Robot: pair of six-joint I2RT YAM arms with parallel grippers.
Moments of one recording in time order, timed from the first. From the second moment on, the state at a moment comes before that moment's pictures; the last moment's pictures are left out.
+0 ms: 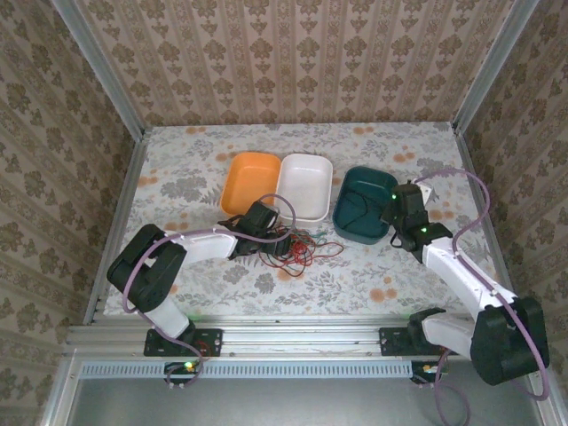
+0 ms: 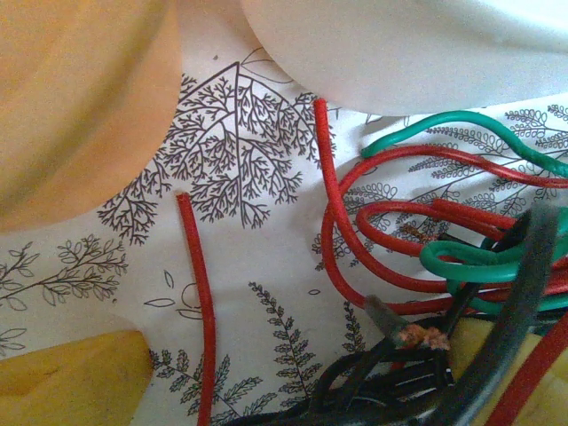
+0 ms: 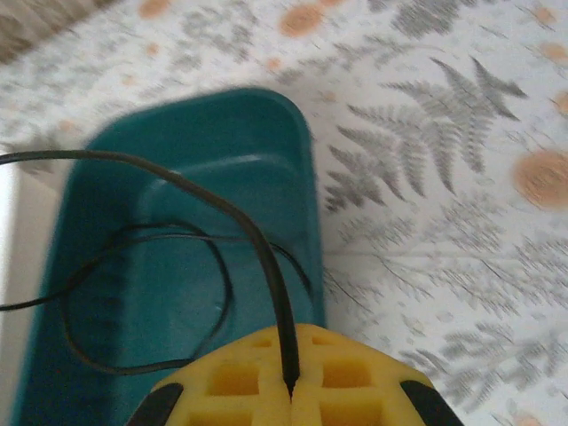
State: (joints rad) left arm -0.74 1.64 0.78 -0.15 -0.02 -0.36; right arm 0.21 1.13 0.67 -0.30 0.36 0.61
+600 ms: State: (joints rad) left arm -0.74 1.65 0.79 -0.17 -0.03 -0.36; right arm 0.31 1.30 0.78 -0.44 0.50 0.44
